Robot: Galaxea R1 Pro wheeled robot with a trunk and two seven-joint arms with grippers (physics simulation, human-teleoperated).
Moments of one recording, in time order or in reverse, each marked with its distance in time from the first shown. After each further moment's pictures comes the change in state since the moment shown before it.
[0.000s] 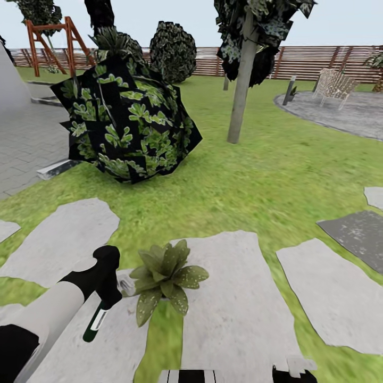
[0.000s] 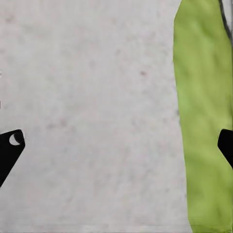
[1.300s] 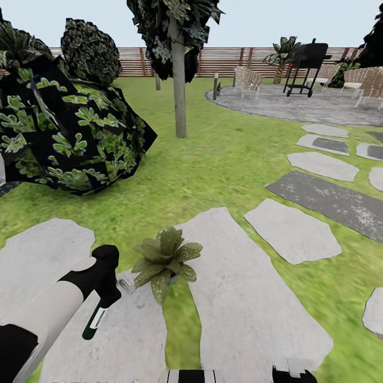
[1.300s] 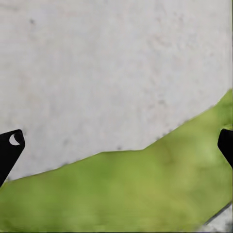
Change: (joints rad) left arm -0.002 0.005 0.004 -0.008 -0.001 0.003 0.009; right arm 0.000 0.000 0.000 0.000 0.000 0.000 0.001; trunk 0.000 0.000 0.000
